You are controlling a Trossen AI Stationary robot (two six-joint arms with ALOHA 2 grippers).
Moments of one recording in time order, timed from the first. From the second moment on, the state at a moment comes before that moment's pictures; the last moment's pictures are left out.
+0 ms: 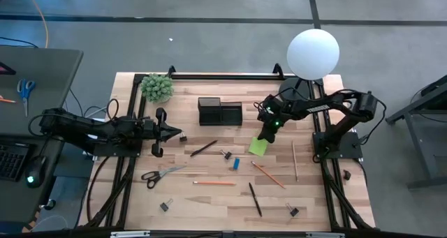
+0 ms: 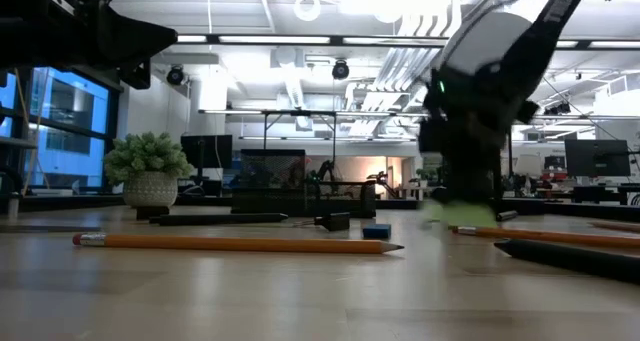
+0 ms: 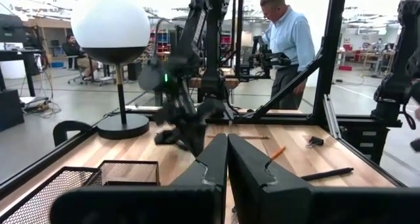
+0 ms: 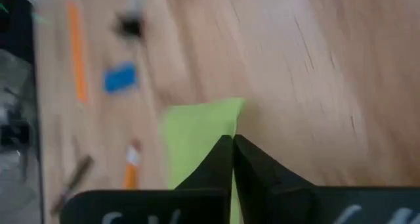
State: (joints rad) left arm 0.00 0.42 0.01 0.50 -0.14 0.00; right arm -0.44 1.56 0.59 0.01 -0.65 0.29
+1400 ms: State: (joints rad) left arm 0.00 0.42 0.01 0.53 -0.12 0.02; right arm -0.30 1.74 0.73 0.50 0.16 0.96
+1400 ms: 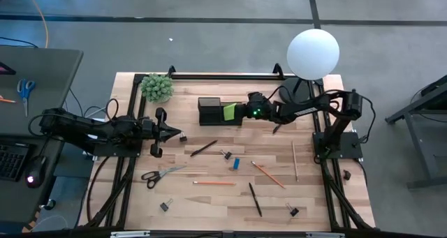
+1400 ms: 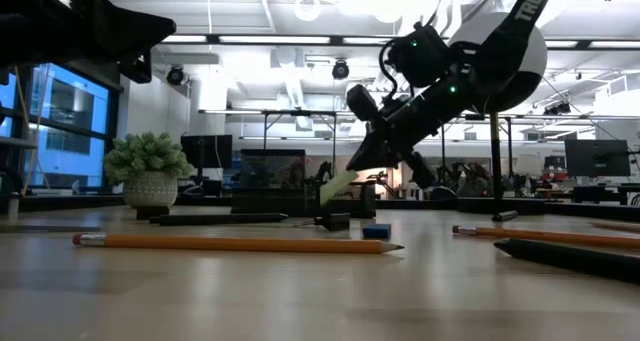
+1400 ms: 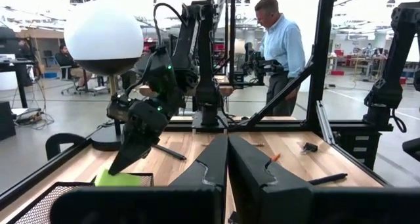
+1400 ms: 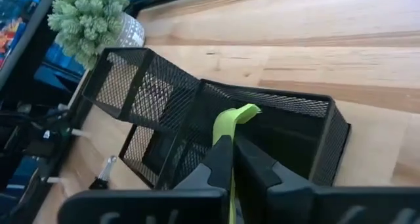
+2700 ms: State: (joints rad) left arm 0.00 0.42 0.01 0.49 -0.10 0.02; right arm -0.28 1.50 0.84 0.20 -0.02 0.46
